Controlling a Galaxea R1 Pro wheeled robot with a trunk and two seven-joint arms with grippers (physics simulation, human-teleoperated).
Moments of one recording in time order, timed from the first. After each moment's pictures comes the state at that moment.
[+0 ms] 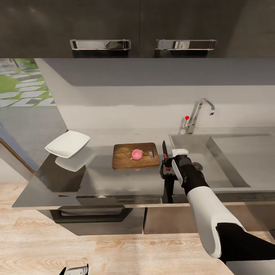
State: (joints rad) left arm -0.39 0.03 0.02 0.08 0.02 -0.80 0.09; right arm -1.02 0.14 -0.07 -0.73 0.12 0.68 -0.14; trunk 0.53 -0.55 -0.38
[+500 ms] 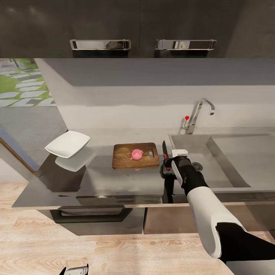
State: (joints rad) left arm -0.39 0.03 0.02 0.08 0.02 -0.80 0.09; right arm -1.02 0.13 -0.07 -0.70 0.12 0.65 -0.14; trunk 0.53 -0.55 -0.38
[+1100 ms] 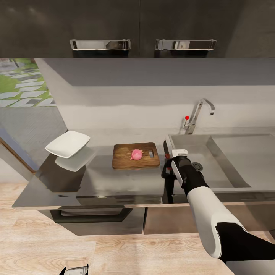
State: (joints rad) left arm -0.39 0.03 0.02 0.08 0.02 -0.80 0.09; right arm -1.02 0.13 -0.07 -0.70 0.12 0.65 -0.14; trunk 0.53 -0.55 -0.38
